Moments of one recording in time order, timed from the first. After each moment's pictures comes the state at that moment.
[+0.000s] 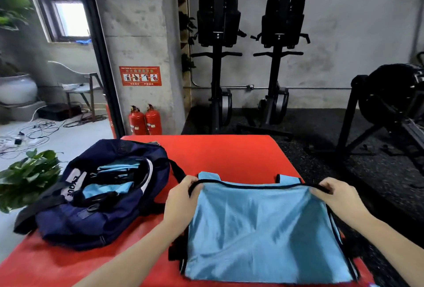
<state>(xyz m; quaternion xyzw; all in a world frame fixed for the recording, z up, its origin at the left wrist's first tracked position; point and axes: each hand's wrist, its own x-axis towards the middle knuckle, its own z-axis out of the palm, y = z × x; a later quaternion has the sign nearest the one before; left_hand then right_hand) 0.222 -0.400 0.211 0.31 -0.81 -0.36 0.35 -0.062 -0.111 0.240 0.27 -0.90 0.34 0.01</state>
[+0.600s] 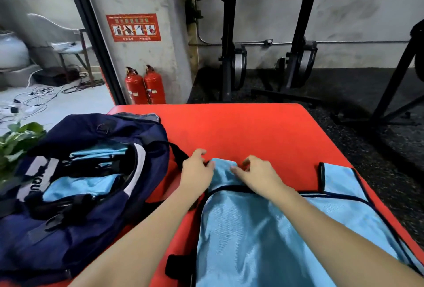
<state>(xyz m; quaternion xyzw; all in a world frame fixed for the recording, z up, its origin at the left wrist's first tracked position) 0.102 -0.528 0.140 0.42 -0.80 -0.36 0.24 -0.029 -0.394 0.157 0.36 -0.88 0.27 -0.17</state>
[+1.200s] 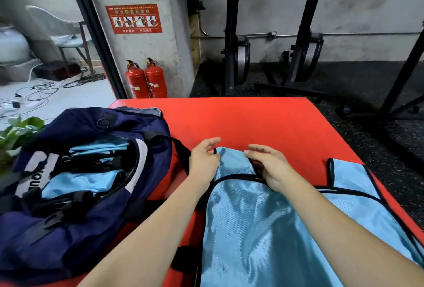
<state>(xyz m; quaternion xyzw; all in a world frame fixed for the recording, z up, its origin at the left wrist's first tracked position) 0.079 -0.533 0.137 0.37 -0.65 -0.58 0.32 -0.045 -0.407 0.152 0.09 -0.61 0.68 -0.39</state>
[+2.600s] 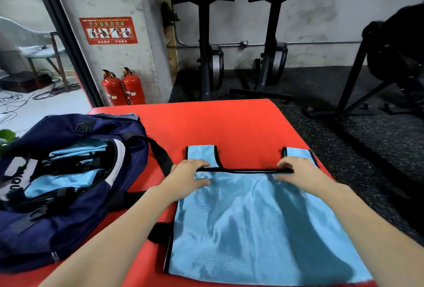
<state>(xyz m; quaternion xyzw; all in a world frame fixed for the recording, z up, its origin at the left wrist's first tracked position) 0.124 -0.493 0.143 0.21 -0.95 -0.23 0.06 -0.111 -0.220 0.163 0.40 -0.88 0.21 -0.12</state>
